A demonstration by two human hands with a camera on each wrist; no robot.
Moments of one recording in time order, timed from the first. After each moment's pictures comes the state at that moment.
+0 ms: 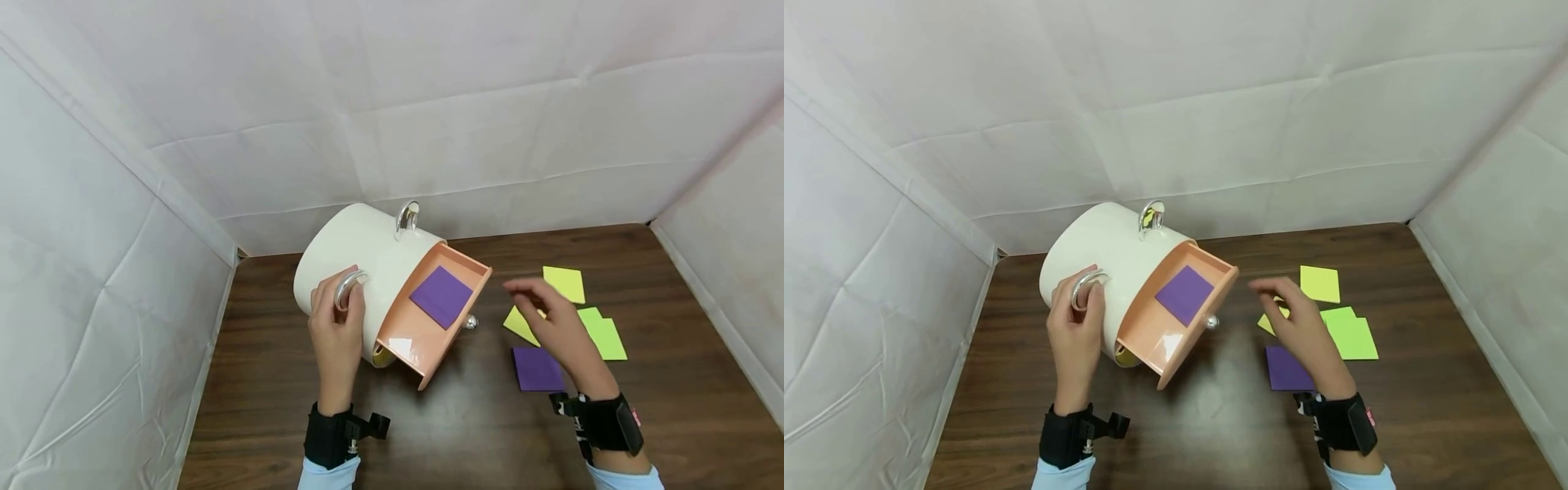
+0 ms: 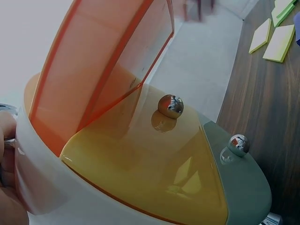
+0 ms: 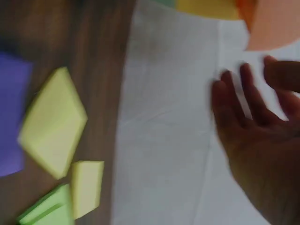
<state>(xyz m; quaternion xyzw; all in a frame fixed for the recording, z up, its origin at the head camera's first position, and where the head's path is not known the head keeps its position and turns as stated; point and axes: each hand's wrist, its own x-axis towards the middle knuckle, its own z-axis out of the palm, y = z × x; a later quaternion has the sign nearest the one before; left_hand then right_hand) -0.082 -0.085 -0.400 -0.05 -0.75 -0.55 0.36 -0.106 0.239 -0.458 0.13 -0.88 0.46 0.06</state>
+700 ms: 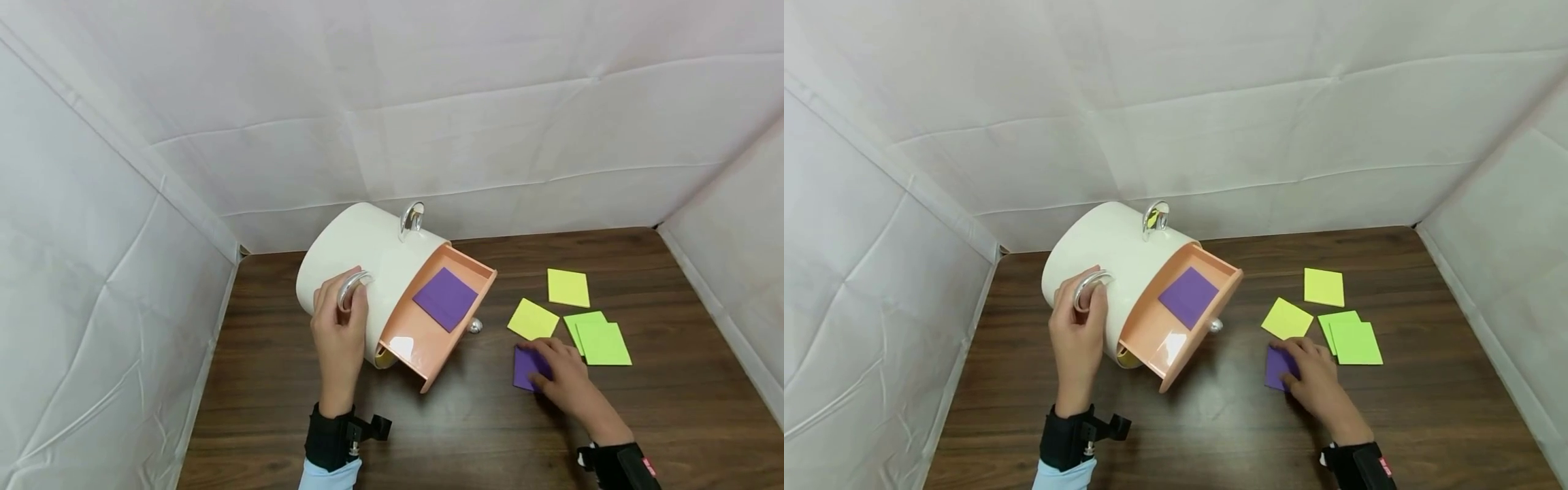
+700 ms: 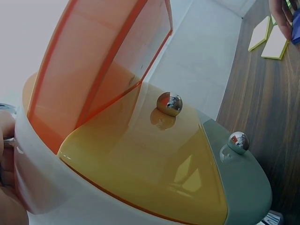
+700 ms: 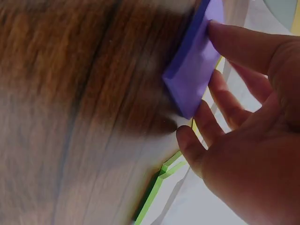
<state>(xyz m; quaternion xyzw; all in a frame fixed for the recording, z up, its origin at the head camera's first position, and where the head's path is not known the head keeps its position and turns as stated) -0.087 -0.088 -0.422 -0.07 -0.75 -0.54 0.36 -0.053 0.278 -0.545 0.12 -0.95 0.28 -0.02</state>
